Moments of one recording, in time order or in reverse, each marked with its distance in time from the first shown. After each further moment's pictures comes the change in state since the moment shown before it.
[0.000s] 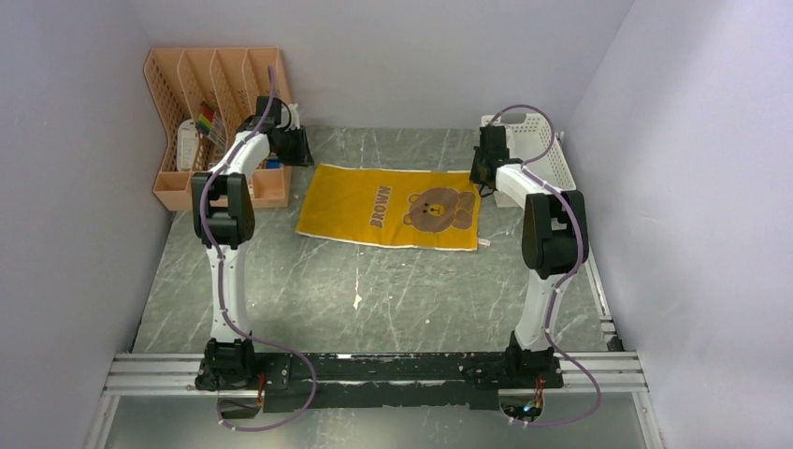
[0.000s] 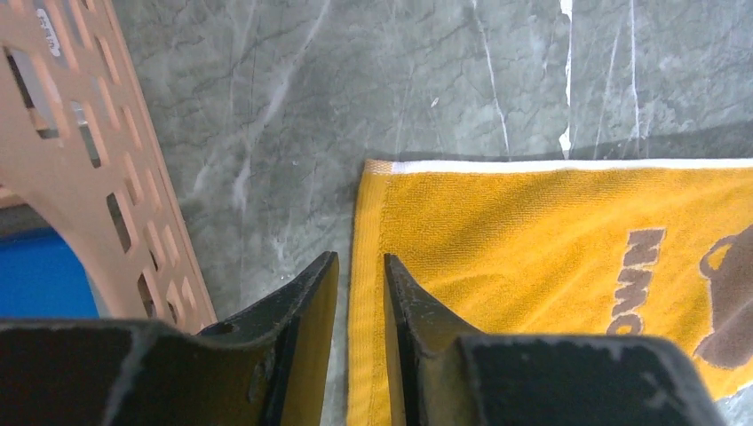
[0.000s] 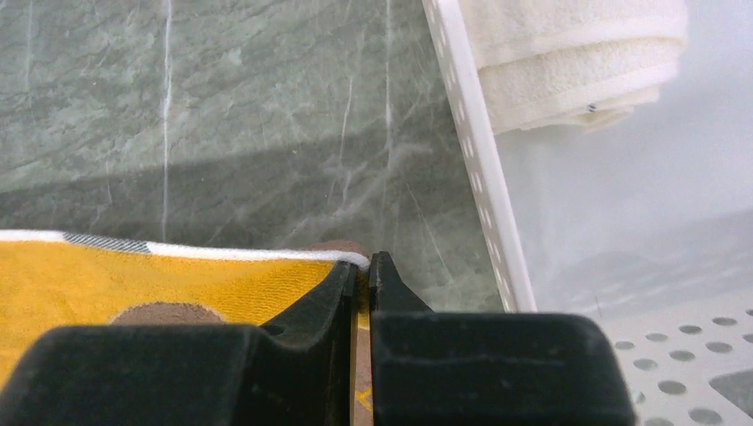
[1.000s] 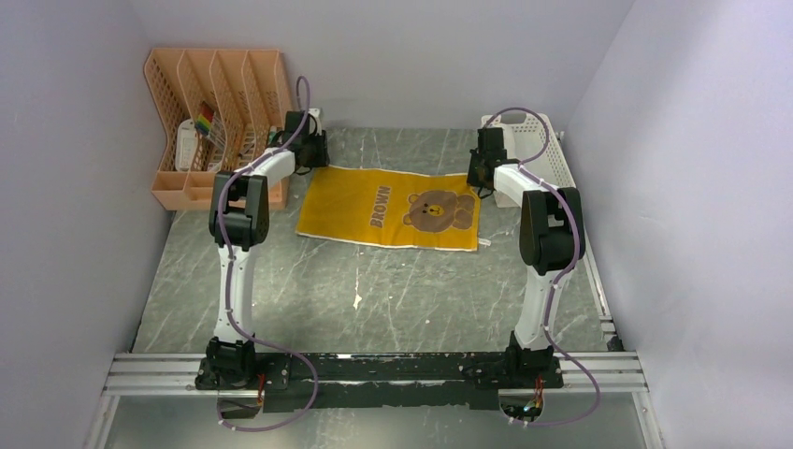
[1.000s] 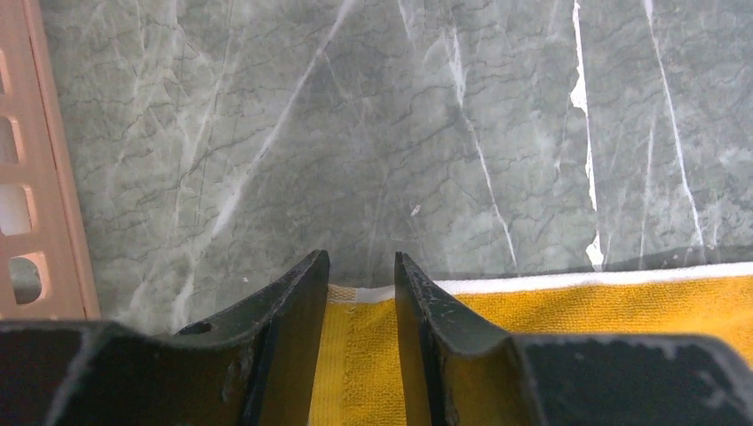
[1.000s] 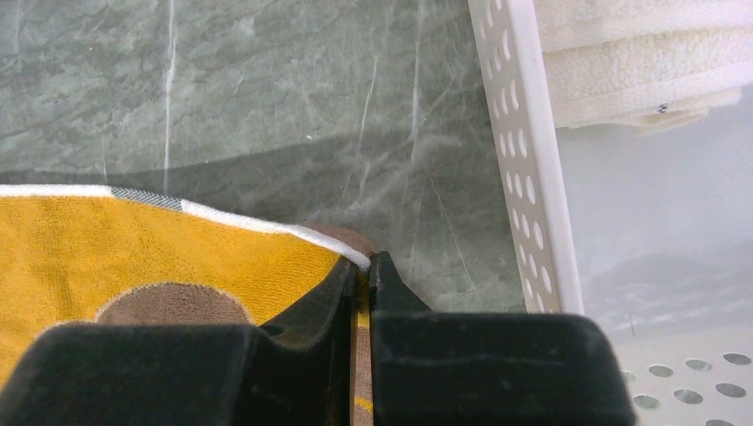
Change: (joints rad) left arm -0.129 0.028 -0.150 0.383 -0.251 -0.021; right arm 0.000 0.051 0.029 -0.010 -0.060 -0.027
